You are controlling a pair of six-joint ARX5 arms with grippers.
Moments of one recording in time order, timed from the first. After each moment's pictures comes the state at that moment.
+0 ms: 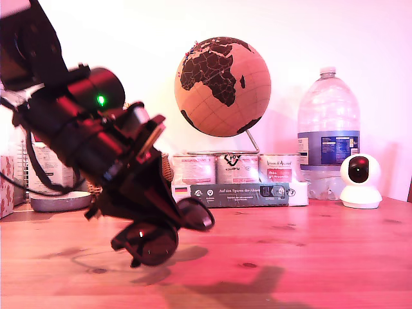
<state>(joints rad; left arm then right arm) -0.49 1.80 0.94 -0.19 0.70 -0.13 0.74 1.00 0.95 -0.43 -0.21 -0.27</state>
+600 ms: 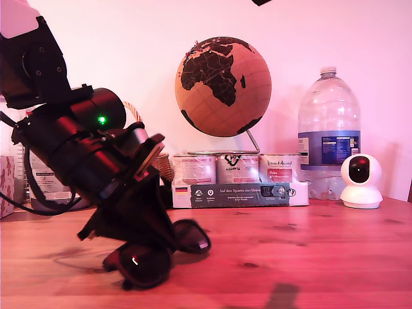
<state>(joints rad) -0.48 1.85 0.94 -0.23 0.69 -0.14 0.90 0.96 0.95 -0.61 -0.04 -0.29</state>
